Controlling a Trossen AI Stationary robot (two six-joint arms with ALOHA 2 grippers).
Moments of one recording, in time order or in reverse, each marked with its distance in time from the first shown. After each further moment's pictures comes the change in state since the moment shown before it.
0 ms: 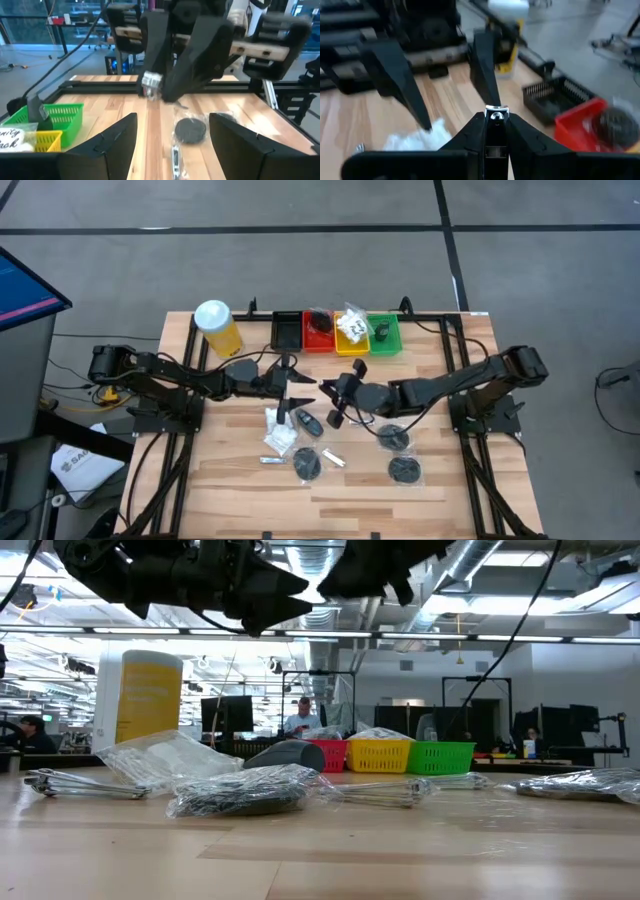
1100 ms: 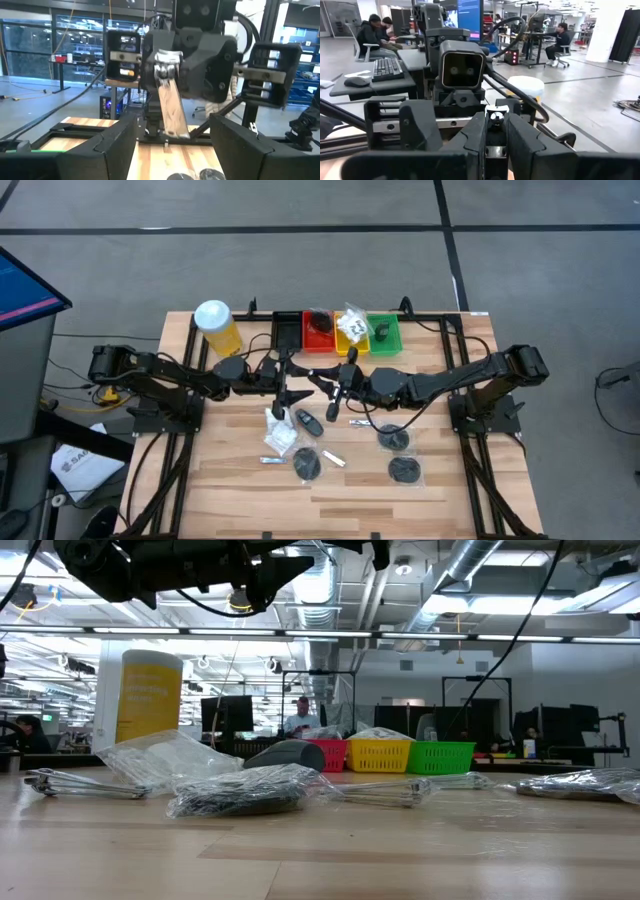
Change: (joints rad) left arm 0.000 0.000 0.004 0.248 0.004 -0.098; right arm -0.041 -0.008 0.001 0.364 -0.127 -0.198
